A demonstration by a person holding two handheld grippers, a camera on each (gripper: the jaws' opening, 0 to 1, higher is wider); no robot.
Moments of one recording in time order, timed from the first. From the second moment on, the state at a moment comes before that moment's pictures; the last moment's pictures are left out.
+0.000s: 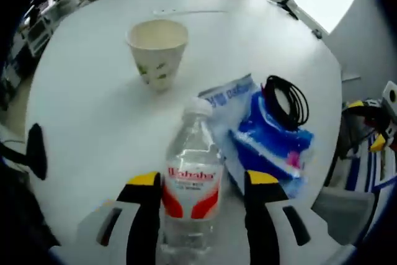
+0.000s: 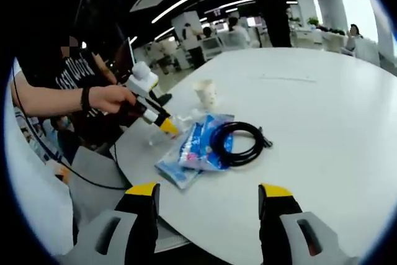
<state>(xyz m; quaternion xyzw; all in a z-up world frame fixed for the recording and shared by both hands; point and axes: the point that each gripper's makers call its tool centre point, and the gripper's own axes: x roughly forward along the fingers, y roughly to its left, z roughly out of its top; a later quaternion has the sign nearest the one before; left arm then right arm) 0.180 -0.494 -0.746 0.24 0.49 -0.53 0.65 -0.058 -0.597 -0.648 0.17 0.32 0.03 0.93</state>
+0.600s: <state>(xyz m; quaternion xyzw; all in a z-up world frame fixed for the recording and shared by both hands) 0.187 -0.504 -0.760 0.29 0.49 -0.53 0.63 -0.046 -0.592 -0.627 0.12 0.31 0.06 0.94</state>
